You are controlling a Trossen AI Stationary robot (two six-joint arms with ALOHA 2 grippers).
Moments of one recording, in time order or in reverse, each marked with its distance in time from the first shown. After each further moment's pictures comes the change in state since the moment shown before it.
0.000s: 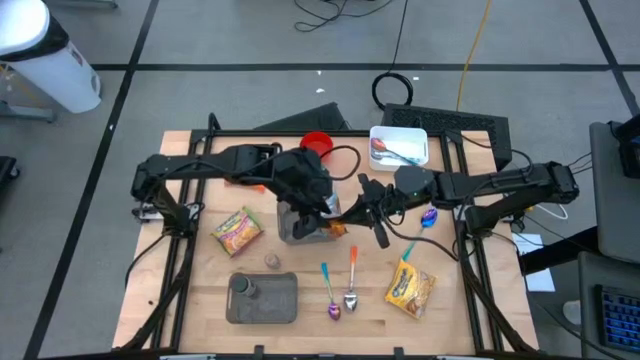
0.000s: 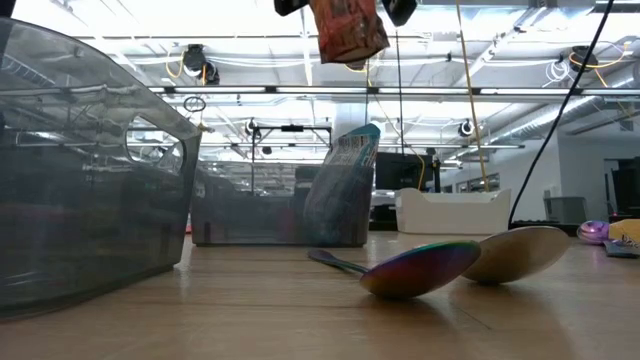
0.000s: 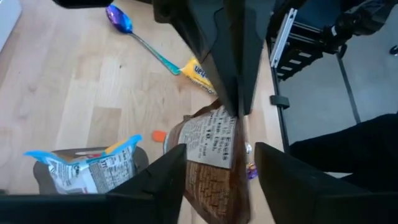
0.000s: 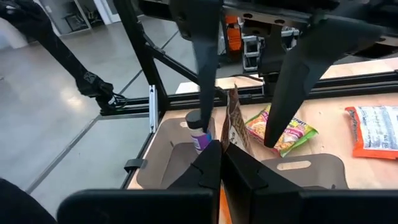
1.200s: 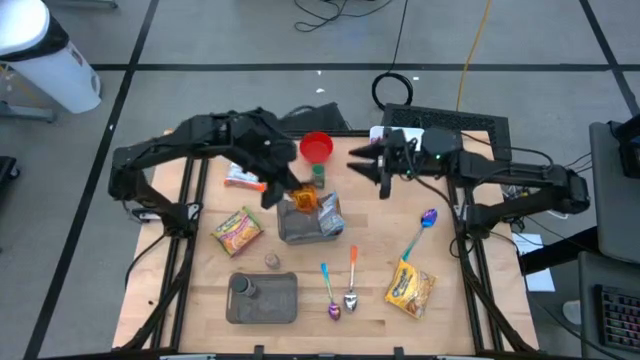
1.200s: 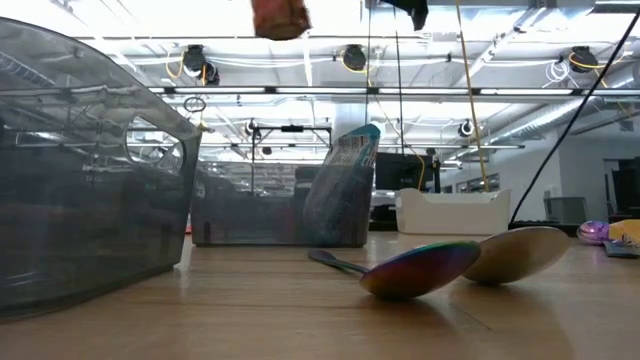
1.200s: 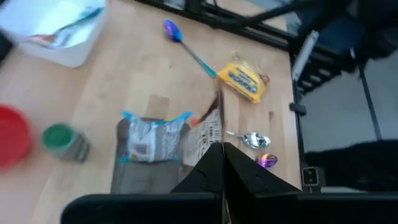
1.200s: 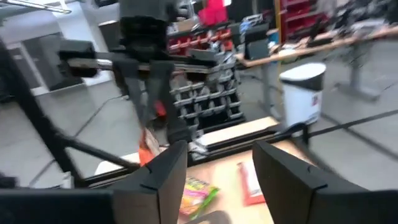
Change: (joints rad) left arm 0.140 -0.218 0.000 -0.200 -0.021 0.033; right arm -0.260 -0.134 0.000 0.074 0.129 0.027
